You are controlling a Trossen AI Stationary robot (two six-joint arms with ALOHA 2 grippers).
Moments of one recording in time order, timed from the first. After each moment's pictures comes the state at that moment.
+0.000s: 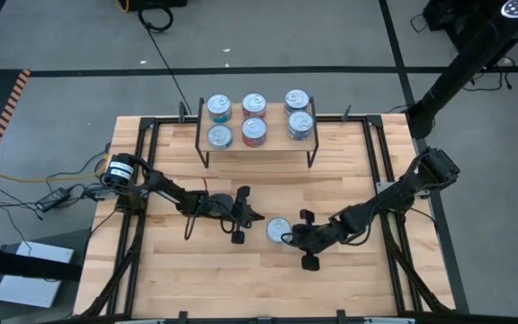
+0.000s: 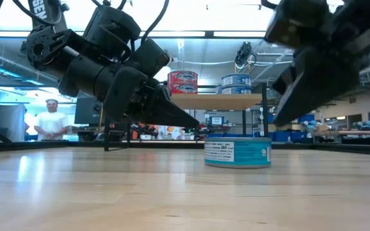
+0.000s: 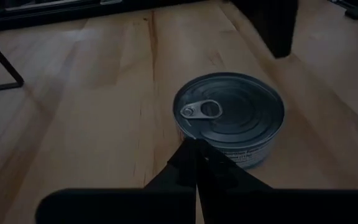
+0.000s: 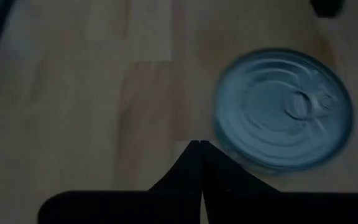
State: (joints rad) left arm -0.15 1.86 0.64 0.84 -0.08 0.07; right arm 0.46 1.62 0.78 -0.02 0.23 0.46
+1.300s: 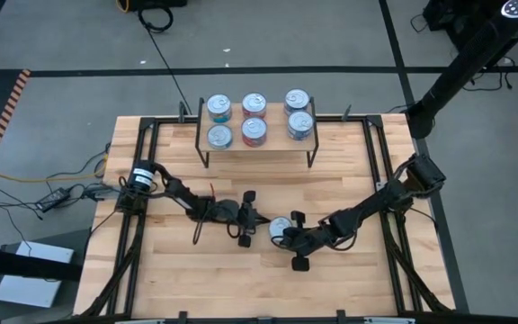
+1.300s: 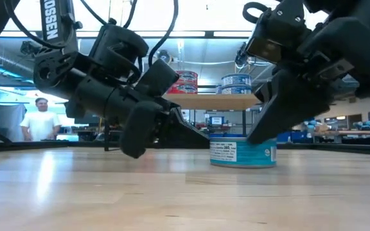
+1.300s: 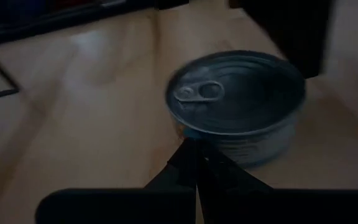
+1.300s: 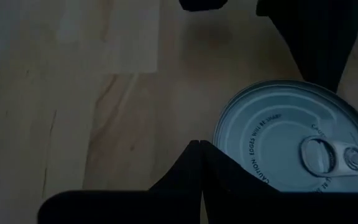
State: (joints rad) left arm -0.16 2.05 0.71 1.01 -0.14 0.15; right arm 0.44 1.75 0.83 0.07 0.27 0.39
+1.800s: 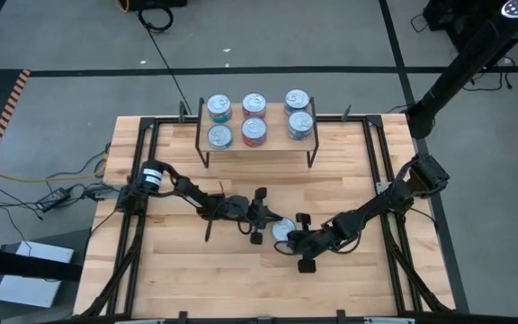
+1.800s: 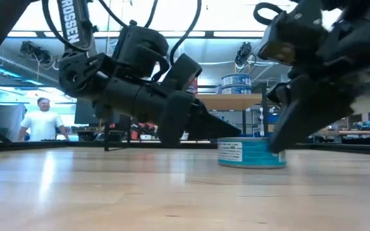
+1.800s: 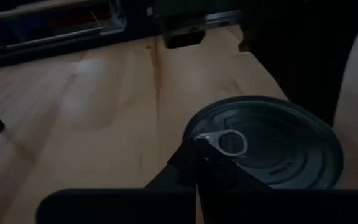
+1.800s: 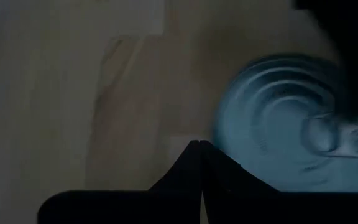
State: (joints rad) left arm -0.12 2.14 0.86 1.02 -0.06 0.15; right arm 0.48 1.73 0.83 -0.04 0.28 0.42
